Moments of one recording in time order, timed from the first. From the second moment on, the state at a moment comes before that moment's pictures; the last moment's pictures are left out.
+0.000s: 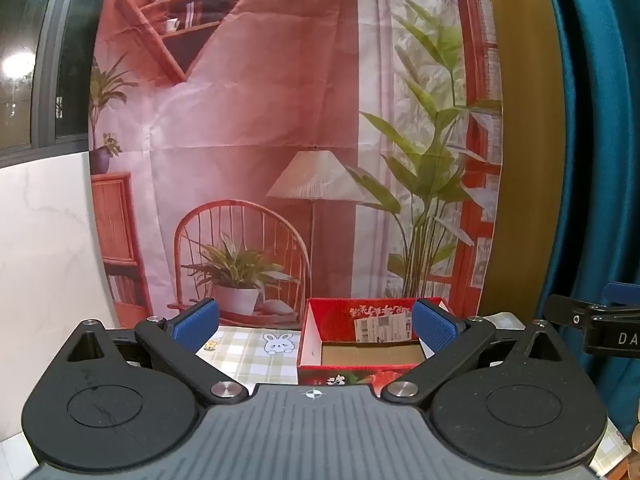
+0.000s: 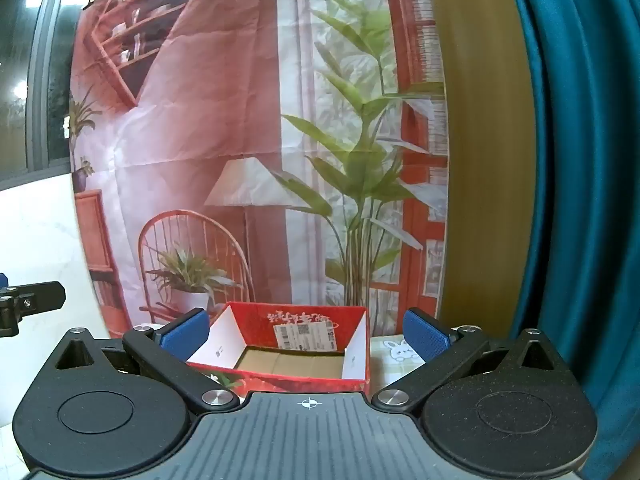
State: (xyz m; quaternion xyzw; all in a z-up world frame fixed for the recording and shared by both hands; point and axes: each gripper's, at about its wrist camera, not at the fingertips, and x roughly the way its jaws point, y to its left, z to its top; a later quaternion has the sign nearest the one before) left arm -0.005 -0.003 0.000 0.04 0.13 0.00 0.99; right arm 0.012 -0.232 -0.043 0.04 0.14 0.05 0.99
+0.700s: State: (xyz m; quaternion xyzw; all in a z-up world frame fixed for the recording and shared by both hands) left arm 0.003 -0.002 -0.002 0.02 0.15 -0.01 0.99; right arm 0.015 -0.233 -0.042 0.04 0.14 0.04 0.99
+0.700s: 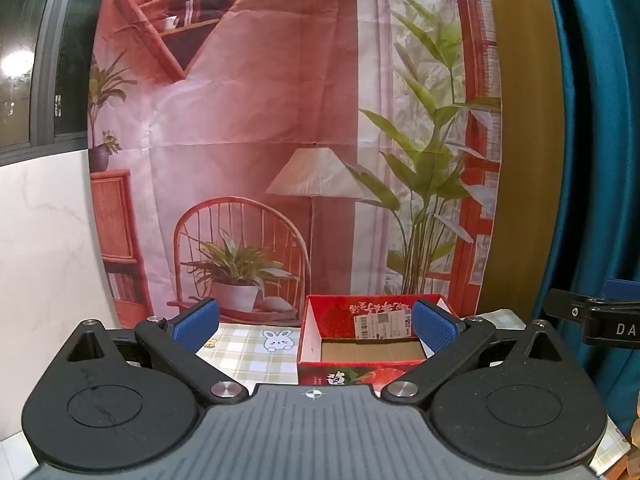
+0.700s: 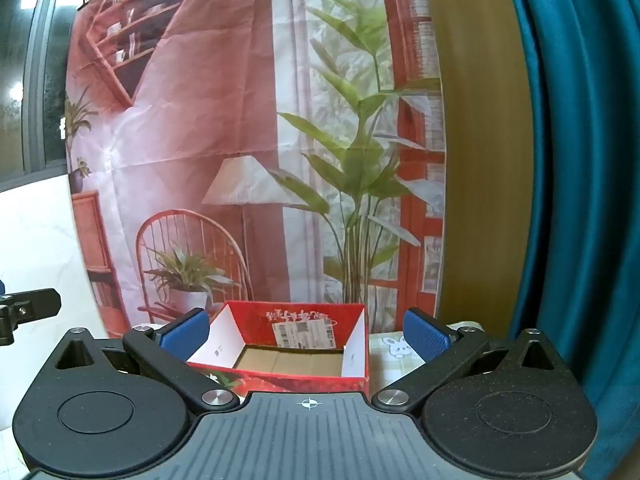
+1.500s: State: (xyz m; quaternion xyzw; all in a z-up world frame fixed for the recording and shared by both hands) left arm 0.000 -0.002 -0.001 0.03 0.15 -0.01 0.99; right arm 0.017 -0.231 -0.043 0.04 0.14 0.05 0.99
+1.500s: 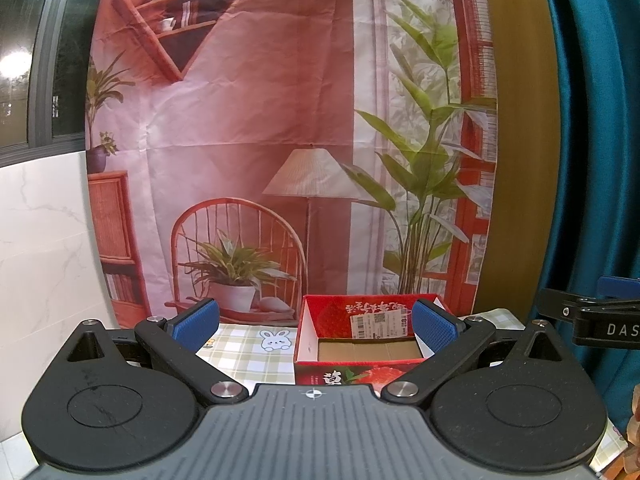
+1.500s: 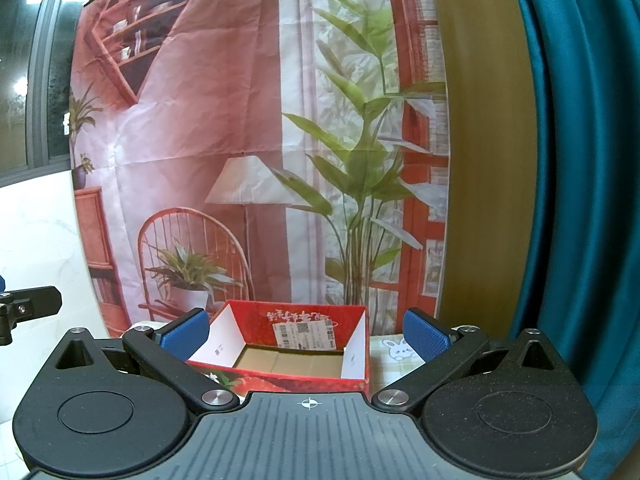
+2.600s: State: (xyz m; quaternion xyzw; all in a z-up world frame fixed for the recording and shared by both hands) left arm -0.002 -0.002 -0.003 0.03 0.16 -0.01 0.99; right arm 0.016 -0.231 -0.043 0.03 0.14 0.05 0.99
